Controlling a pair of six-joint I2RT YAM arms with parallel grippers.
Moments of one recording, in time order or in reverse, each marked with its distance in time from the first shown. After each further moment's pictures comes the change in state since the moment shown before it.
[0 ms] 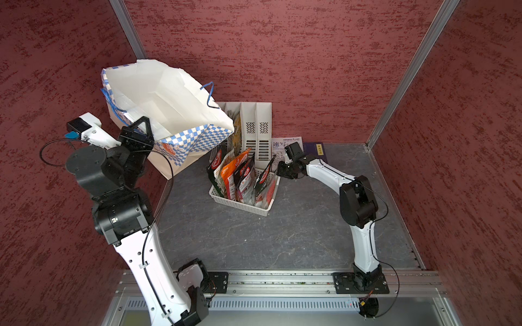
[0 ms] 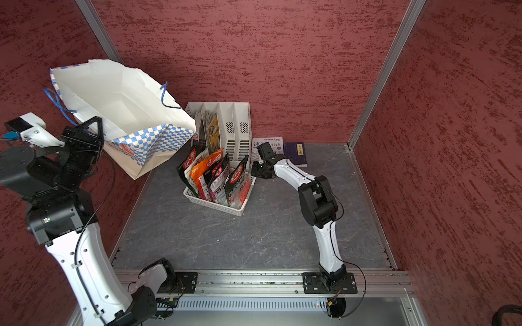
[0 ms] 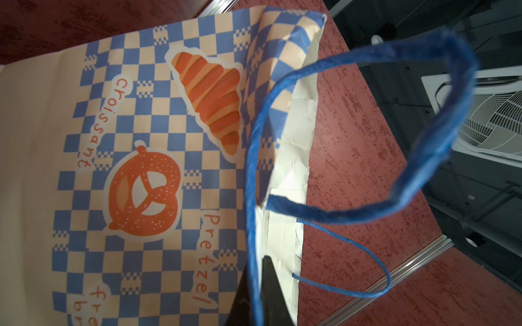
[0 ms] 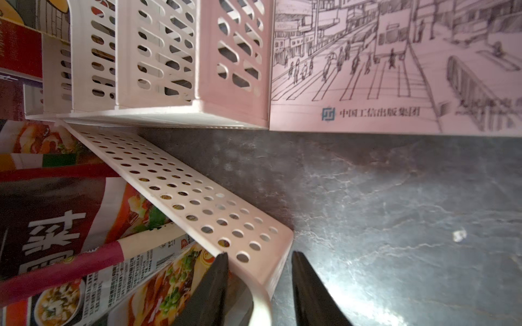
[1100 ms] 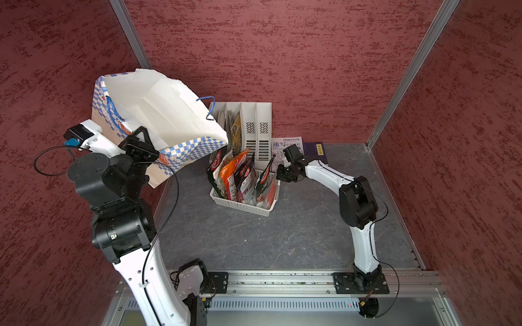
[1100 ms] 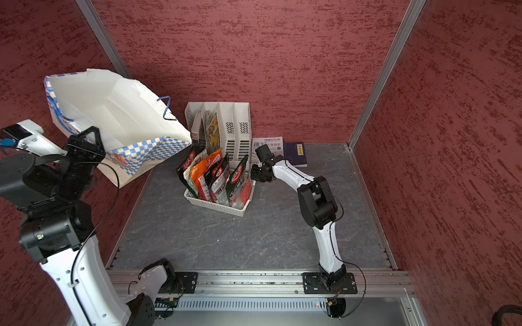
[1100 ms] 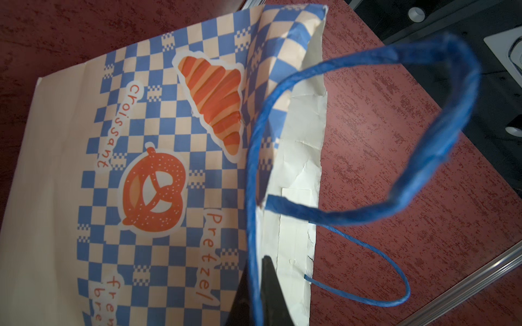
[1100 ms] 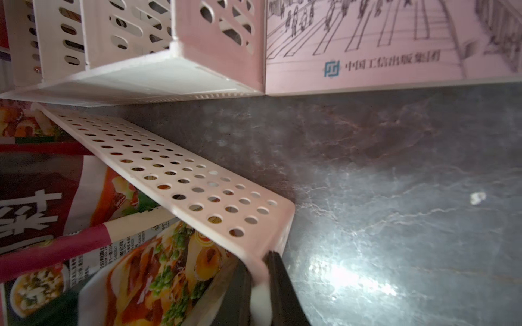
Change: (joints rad) left arm -0.063 -0.044 0.044 -0.164 -0.166 0.210; right arm 0.013 -0.035 -0.054 -0.051 -0.006 0.019
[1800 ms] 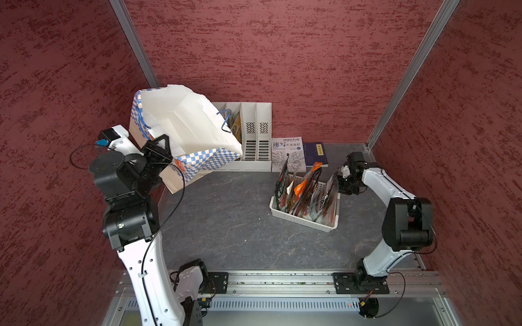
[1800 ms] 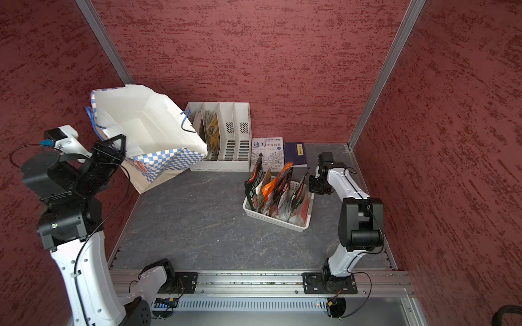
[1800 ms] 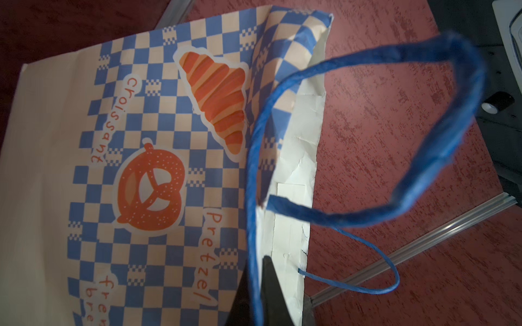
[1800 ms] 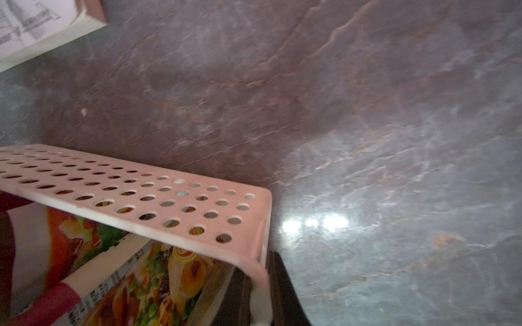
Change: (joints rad) left arm -0.096 0.001 -0.193 0.034 0.161 -0.078; right arm -0.552 -0.406 -0.417 -0.272 0.100 -0.400
